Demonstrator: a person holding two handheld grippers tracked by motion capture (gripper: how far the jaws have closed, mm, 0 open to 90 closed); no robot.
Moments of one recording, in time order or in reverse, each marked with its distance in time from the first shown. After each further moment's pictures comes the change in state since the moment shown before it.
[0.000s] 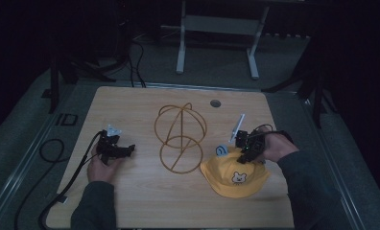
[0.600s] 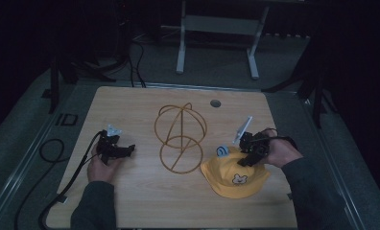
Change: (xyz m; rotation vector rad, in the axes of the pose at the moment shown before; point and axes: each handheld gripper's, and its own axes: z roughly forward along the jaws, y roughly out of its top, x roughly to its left) left arm 0.000 0.000 0.000 0.000 0.000 0.000; right arm 0.007 -0.014 -0.001 -0.083 -0.046 0.045
